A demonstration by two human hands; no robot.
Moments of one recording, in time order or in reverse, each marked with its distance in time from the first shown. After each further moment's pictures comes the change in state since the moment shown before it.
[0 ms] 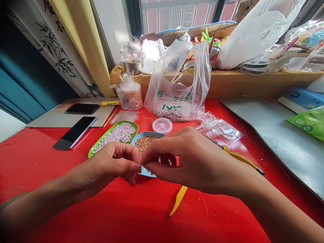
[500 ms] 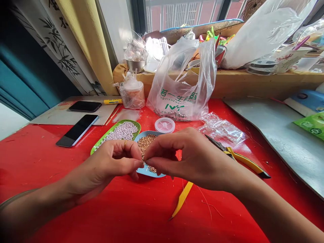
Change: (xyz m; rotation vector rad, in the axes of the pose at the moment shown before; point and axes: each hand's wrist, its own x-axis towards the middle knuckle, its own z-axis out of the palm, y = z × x) left_hand -0.005 0.001 0.005 0.087 0.126 0.106; right_hand 0.004 0.006 0.008 0.165 -0.018 0.162
